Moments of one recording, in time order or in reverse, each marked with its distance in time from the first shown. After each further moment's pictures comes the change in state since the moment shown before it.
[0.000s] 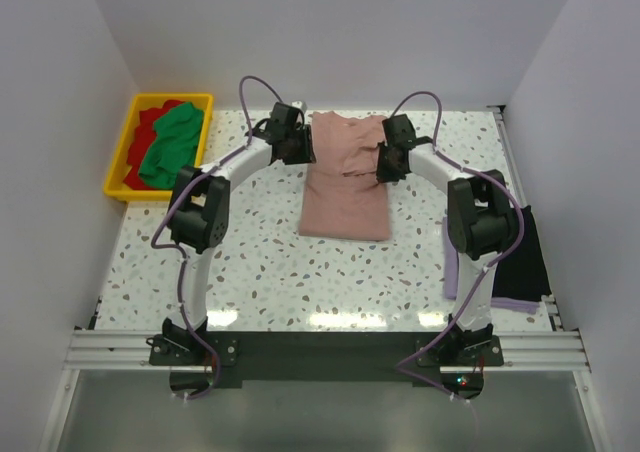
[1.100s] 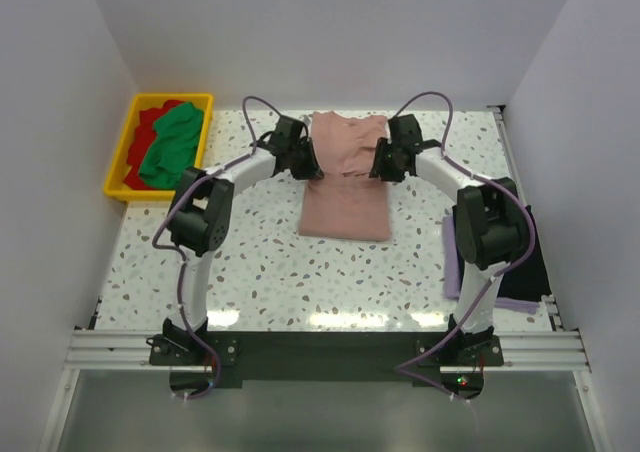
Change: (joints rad) left arm -0.034 -0.036 -0.147 0.085 0.134 -0.199; right arm 0.000 -0.110 -0.094 0.072 -0.101 0.094
